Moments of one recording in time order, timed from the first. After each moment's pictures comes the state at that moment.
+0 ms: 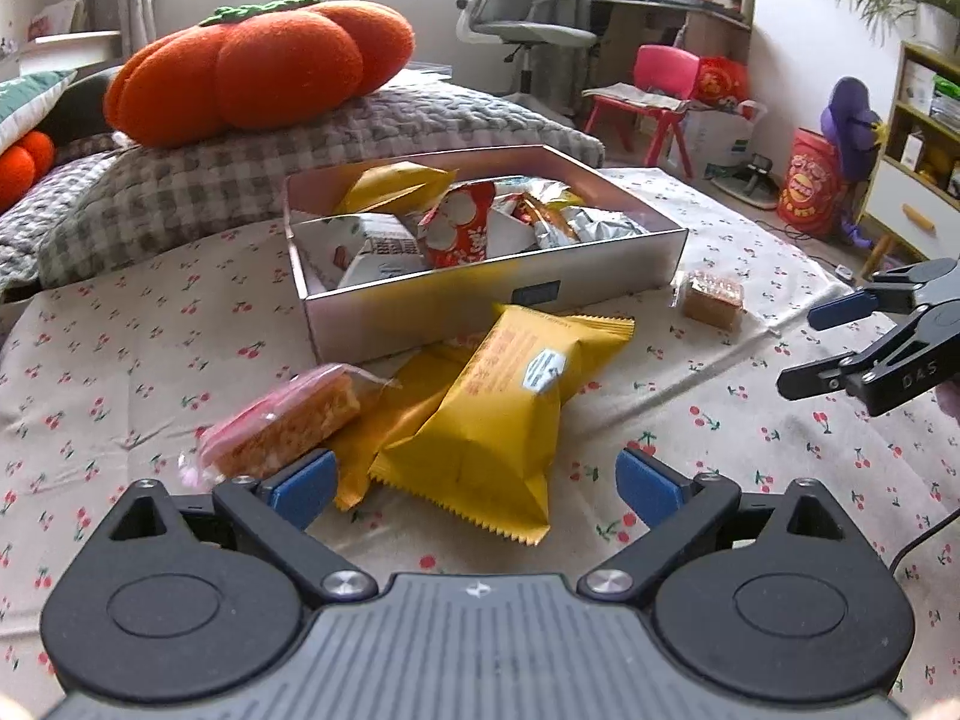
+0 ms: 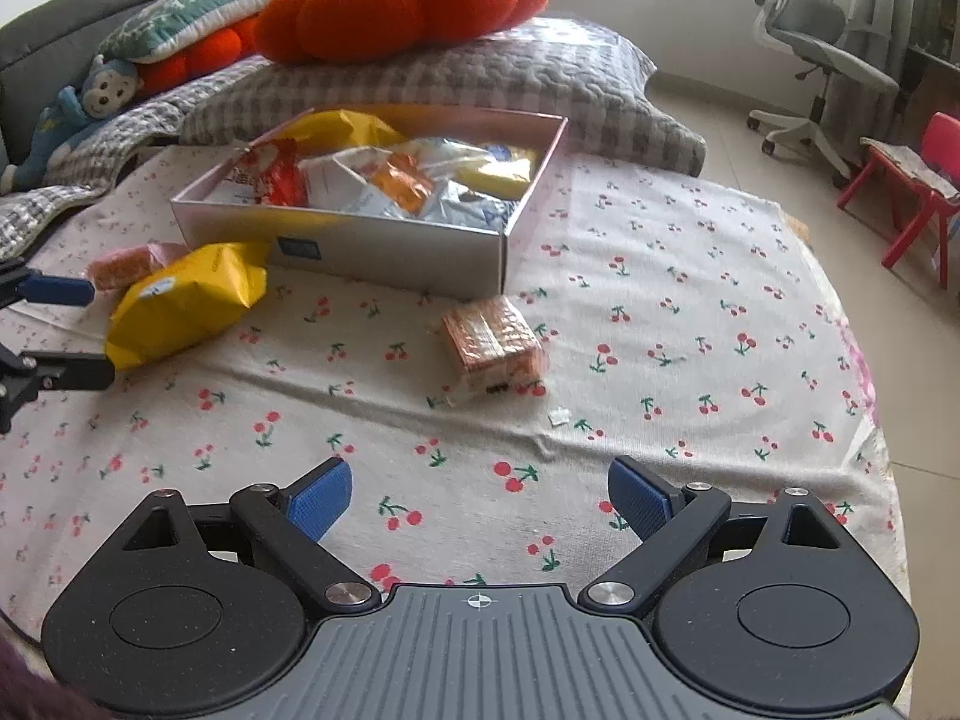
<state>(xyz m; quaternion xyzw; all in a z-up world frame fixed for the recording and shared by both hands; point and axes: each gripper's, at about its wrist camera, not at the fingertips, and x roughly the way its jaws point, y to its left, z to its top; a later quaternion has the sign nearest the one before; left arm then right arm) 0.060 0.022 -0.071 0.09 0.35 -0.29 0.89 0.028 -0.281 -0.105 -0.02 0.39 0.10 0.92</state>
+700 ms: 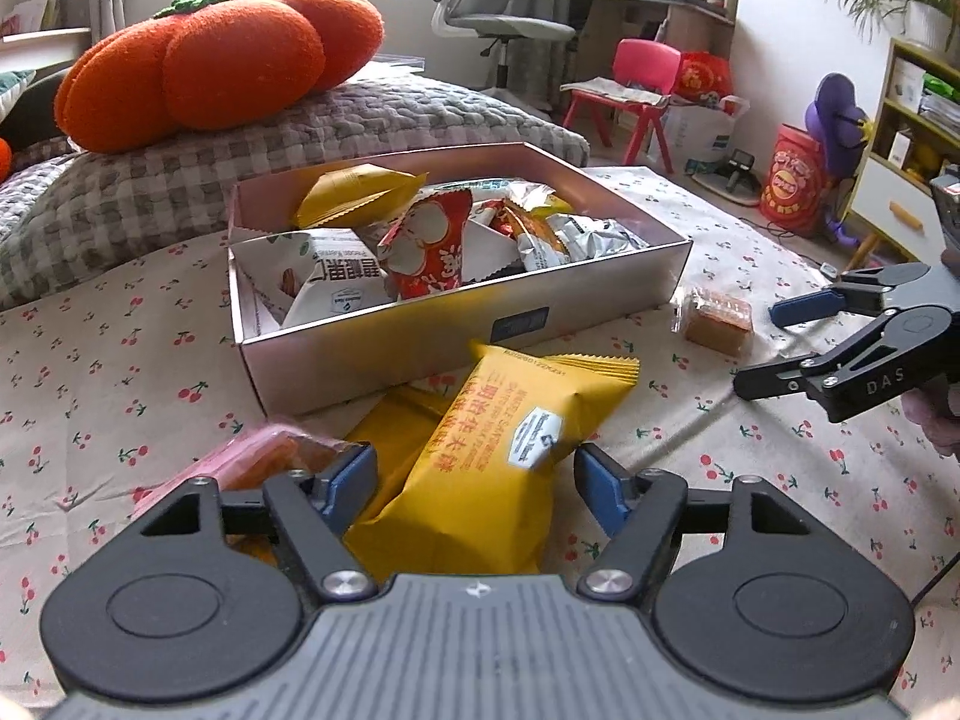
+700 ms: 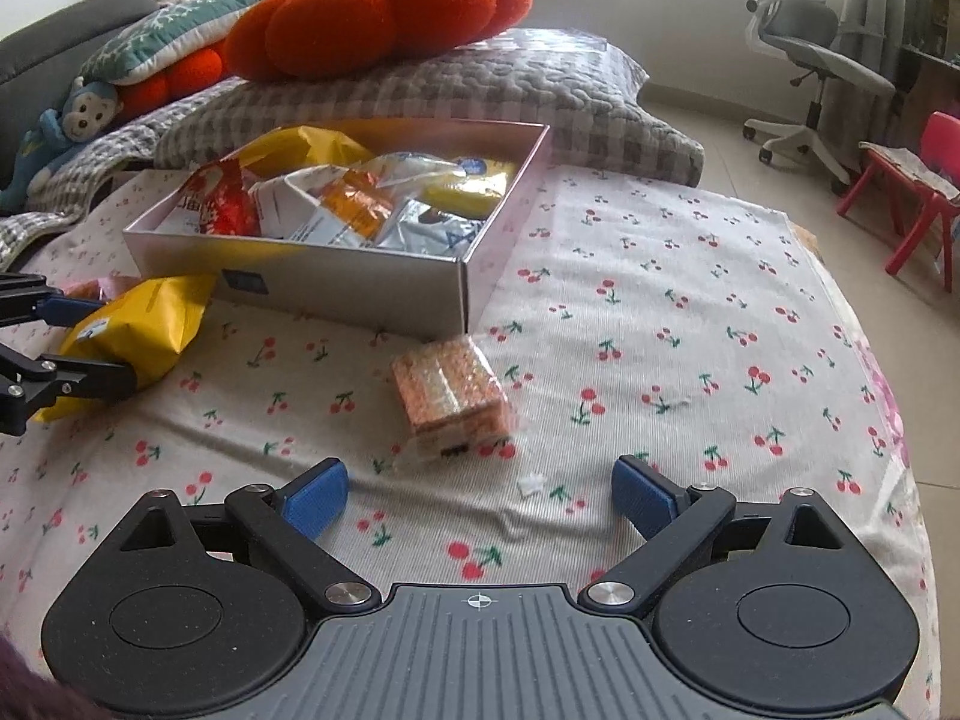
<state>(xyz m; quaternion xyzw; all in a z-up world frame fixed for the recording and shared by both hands) 0.089 0.003 -0.077 0.09 0.35 -0.31 0.88 0.063 -0.289 -0.119 -0.01 0.36 0.10 0.93</state>
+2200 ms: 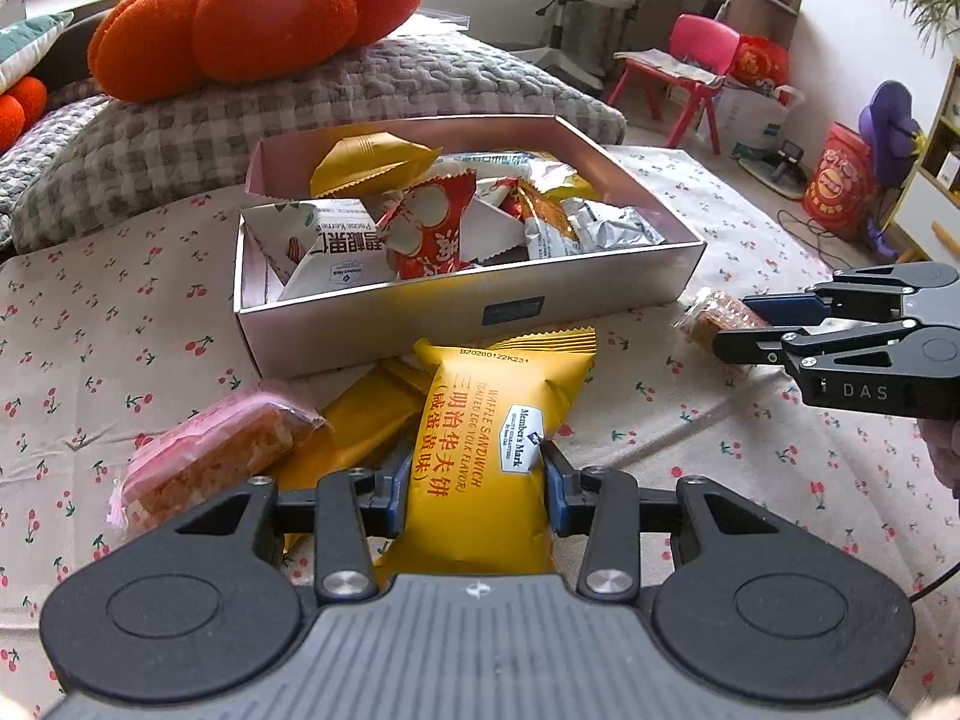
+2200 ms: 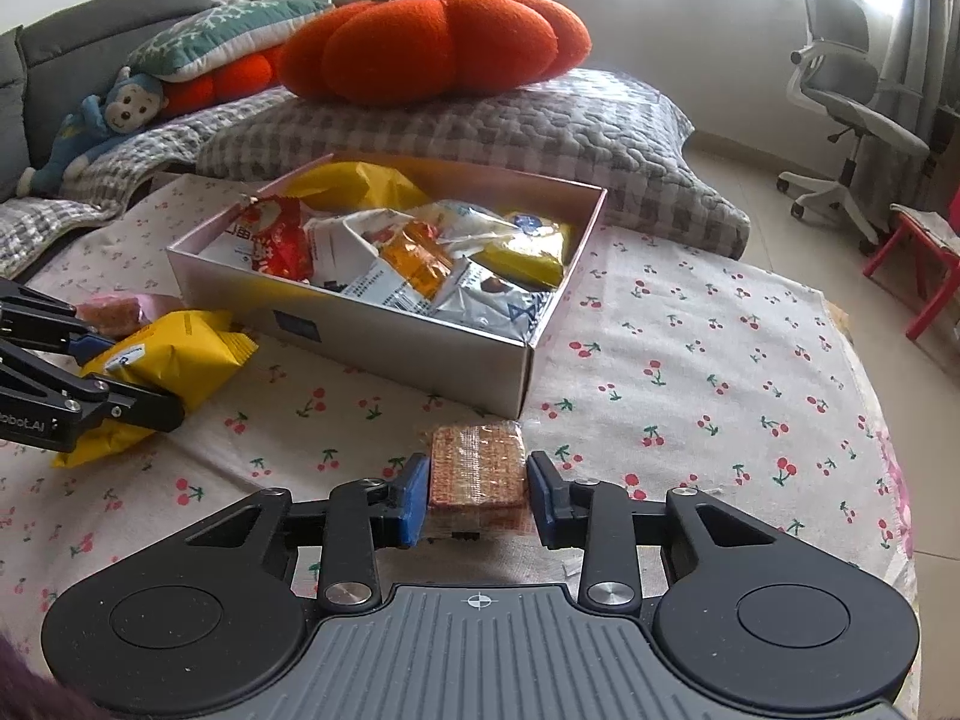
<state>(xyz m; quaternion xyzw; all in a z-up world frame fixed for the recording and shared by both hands) 0.084 -0.014 -0.060 0.07 0.41 -0.25 0.87 0.065 -0.268 -0.094 -0.04 0.33 0.13 0.93</state>
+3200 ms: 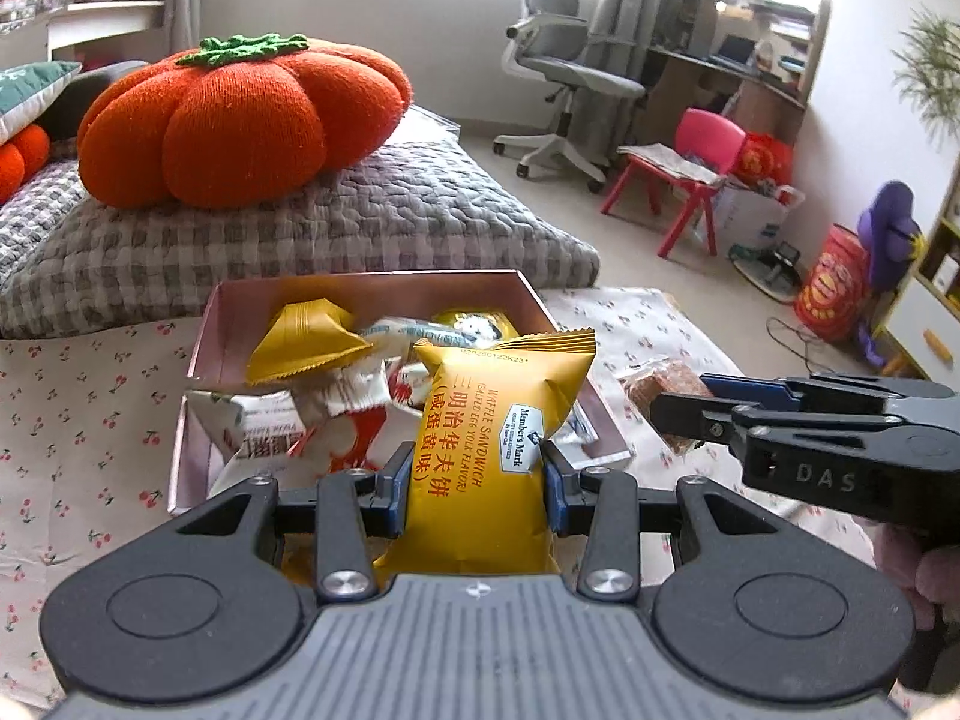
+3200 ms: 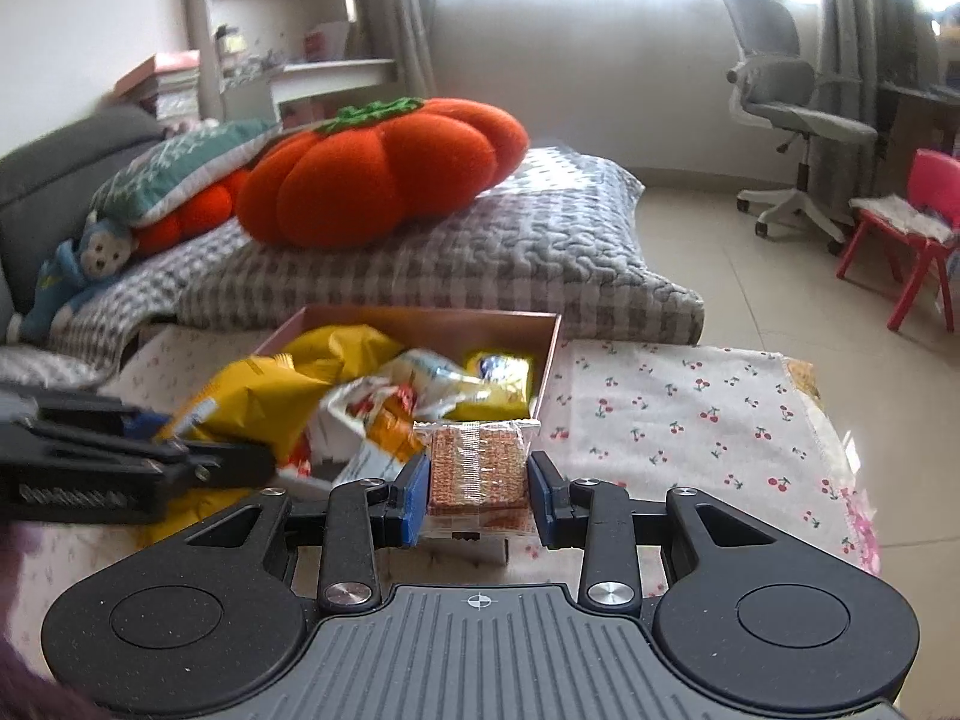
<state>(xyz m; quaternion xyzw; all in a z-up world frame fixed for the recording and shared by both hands) 0.120 -0.073 -0.015 0.01 0.36 -0.24 0.90 0.085 -0.288 -0.031 0.07 0.28 0.10 0.95</state>
